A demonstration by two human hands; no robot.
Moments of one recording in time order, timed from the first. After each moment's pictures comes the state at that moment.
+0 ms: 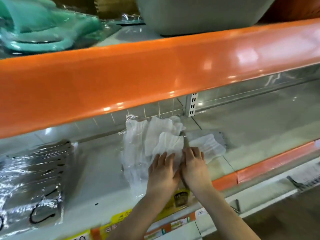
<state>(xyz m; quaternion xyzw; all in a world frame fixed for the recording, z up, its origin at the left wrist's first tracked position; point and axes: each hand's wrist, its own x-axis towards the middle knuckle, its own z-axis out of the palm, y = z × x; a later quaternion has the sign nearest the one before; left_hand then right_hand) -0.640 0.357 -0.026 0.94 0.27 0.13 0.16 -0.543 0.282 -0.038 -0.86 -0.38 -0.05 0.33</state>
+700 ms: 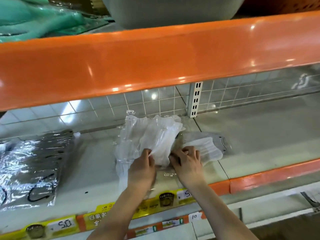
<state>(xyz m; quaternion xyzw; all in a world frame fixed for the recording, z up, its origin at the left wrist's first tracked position) -0.633 0.367 -0.023 0.83 0.46 0.19 0.23 -0.509 0.279 -0.043 -0.87 -0.42 0.08 0.27</state>
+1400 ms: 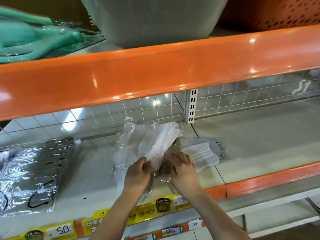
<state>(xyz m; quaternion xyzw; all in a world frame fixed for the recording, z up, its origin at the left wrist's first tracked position) -0.636 0.369 -0.020 0.79 0.48 0.20 0.33 -0.515 0.274 -0.041 -0.80 -0.50 0.05 0.34</state>
